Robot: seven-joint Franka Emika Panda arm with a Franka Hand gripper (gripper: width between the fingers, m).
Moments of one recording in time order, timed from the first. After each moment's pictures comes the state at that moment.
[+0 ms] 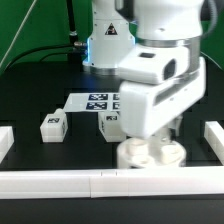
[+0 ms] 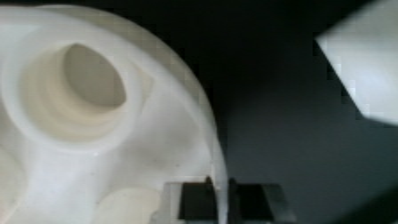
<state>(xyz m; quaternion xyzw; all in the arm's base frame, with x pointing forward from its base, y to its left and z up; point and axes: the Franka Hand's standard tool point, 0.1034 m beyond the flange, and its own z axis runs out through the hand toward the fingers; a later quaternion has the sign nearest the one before) 0.581 0.077 0.026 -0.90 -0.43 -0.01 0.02</state>
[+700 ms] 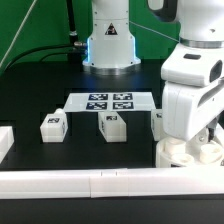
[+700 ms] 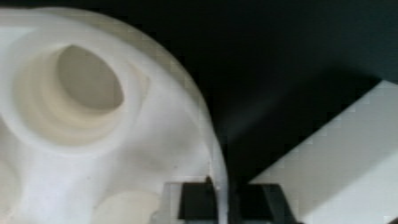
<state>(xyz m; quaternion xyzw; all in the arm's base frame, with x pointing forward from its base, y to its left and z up) 0.583 0.121 0.025 -0.91 -0.41 0.00 0.03</state>
